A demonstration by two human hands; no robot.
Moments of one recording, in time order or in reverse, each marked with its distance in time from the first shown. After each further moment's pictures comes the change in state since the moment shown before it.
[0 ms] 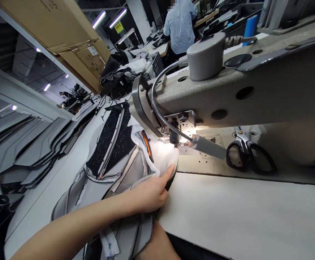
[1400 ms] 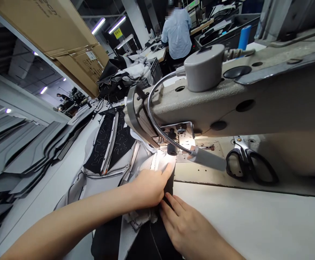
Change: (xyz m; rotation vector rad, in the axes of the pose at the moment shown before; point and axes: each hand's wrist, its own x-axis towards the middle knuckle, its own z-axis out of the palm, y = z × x) left_hand 0.027 0.011 -0.030 0.390 0.071 -0.004; right_hand 0.085 0.060 -0.112 -0.412 -0.404 -0.983
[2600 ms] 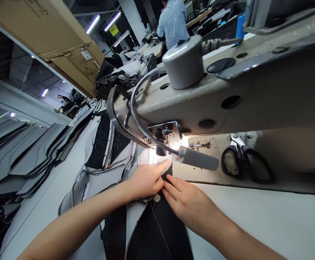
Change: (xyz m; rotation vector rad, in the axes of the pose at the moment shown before) left_hand 0.013 -0.019 0.020 -0.036 0.273 0.086; right_hand 0.002 0.045 -0.002 -0.024 -0.010 0.032
